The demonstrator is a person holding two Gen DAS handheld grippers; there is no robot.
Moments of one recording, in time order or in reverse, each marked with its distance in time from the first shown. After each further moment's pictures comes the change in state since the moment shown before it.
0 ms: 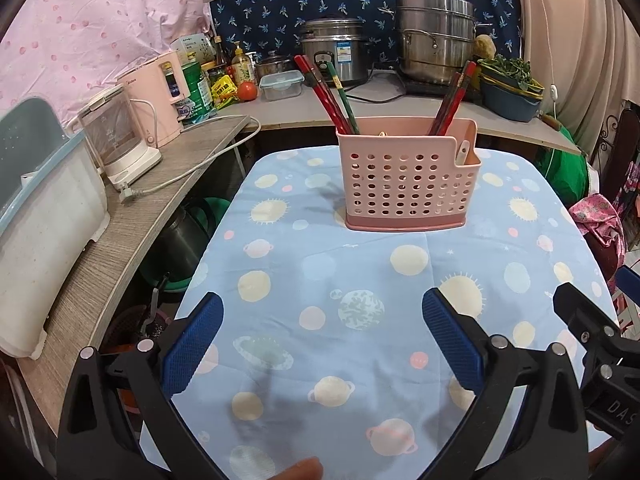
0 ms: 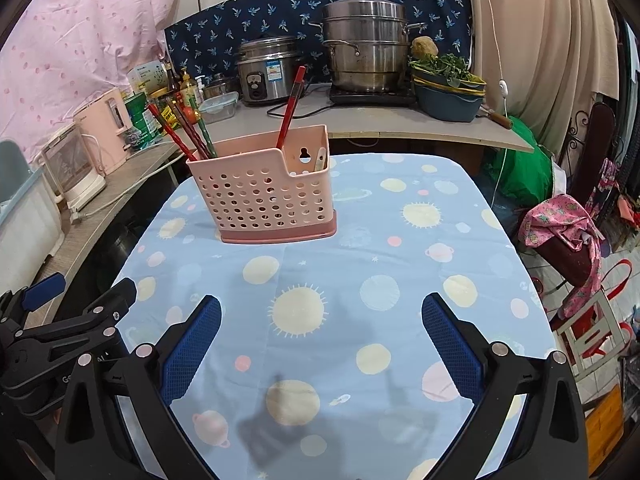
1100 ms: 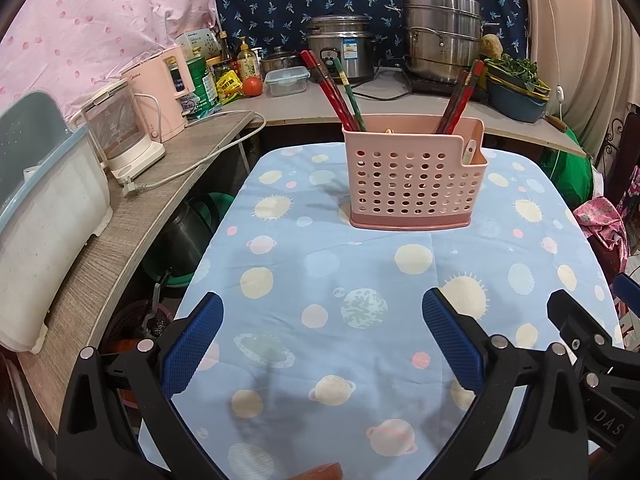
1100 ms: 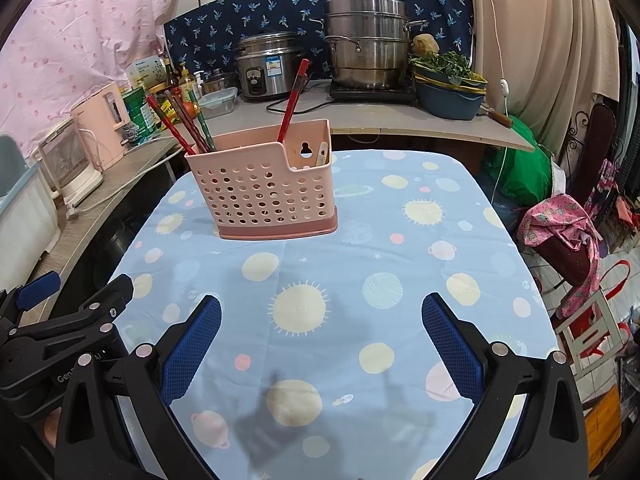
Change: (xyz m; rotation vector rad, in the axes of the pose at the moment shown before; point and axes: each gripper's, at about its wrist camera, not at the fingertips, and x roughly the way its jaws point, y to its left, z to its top) left arm 0.003 0.000 0.003 -0.017 0.015 0.016; right arm 0.006 0.004 -0.003 -0.001 0.012 -0.009
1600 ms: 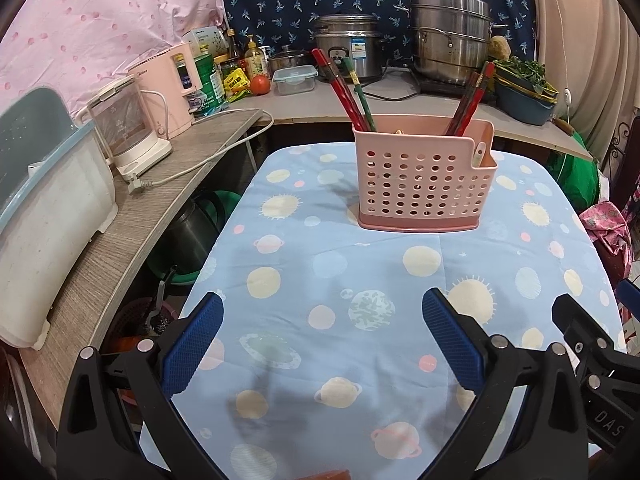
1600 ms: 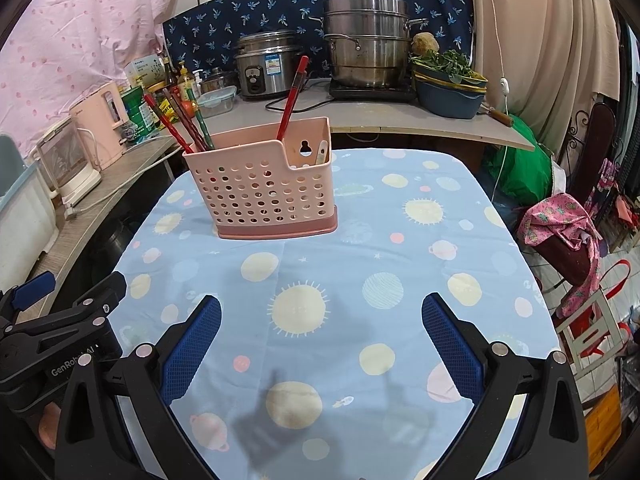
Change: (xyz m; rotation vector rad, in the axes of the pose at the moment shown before) left arm 0.003 0.004 0.001 -0.019 0.003 0.021; right arm 0.002 0.001 0.000 0.000 0.003 -0.002
